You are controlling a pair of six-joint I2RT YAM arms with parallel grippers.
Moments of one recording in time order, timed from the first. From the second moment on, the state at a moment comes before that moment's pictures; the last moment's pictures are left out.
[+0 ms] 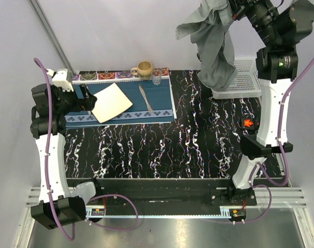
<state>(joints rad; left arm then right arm) 0.26 1.05 1.24 -0.61 0.47 -0.01 0.12 1.88 2.72 -0.31 -0.47 0.04</state>
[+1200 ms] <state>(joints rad) 0.26 1.08 1.29 -0.62 0.47 -0.11 0.78 1.91 2.78 0.26 -0.40 -0.26</state>
